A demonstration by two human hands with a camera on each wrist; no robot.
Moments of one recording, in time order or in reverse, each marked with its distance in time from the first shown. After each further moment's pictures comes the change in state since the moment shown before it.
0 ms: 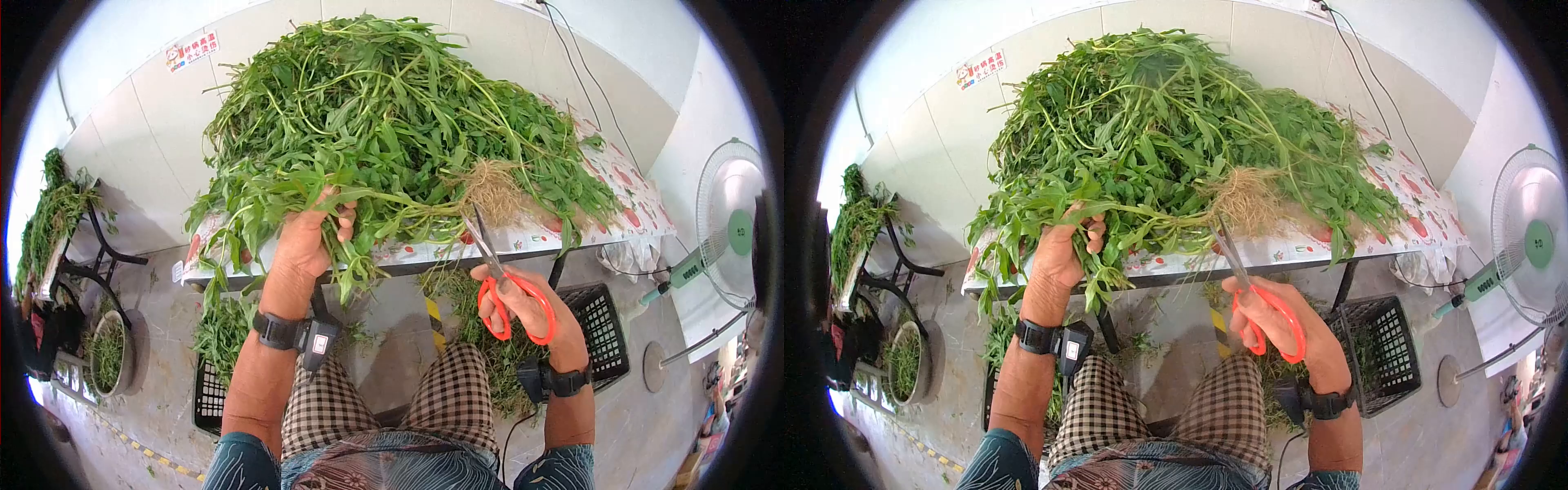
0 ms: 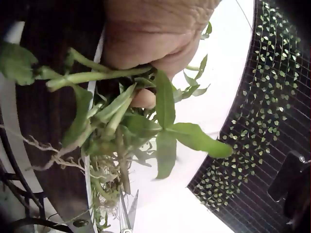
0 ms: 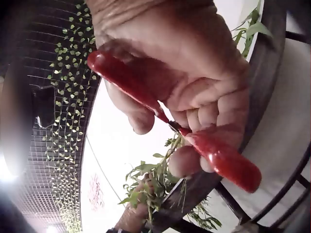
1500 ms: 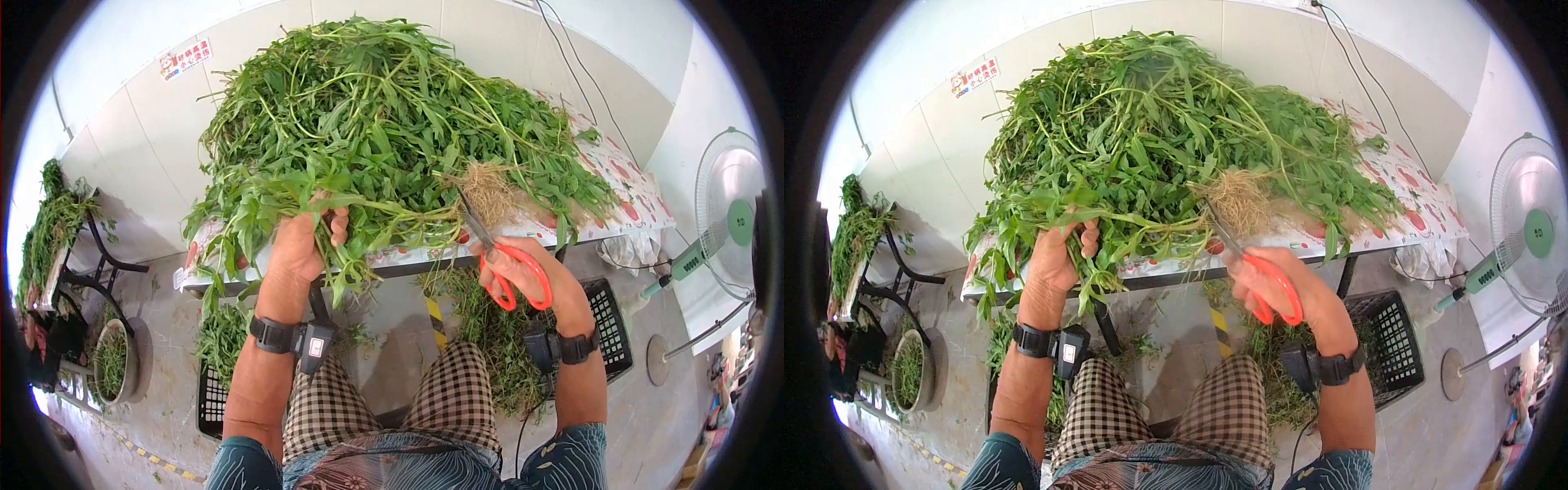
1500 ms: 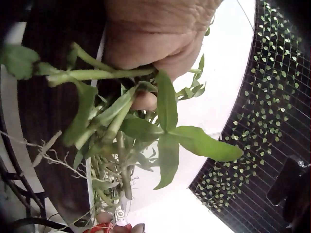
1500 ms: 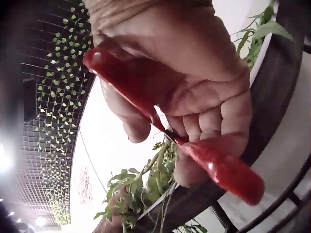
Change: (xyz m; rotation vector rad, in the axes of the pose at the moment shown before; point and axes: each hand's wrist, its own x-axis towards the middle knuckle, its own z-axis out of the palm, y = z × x) left_hand -0.005 0.002 0.009 0.077 -0.007 0.044; right_hand 0.032 0.001 -0.032 -0.172 -0.050 -0.032
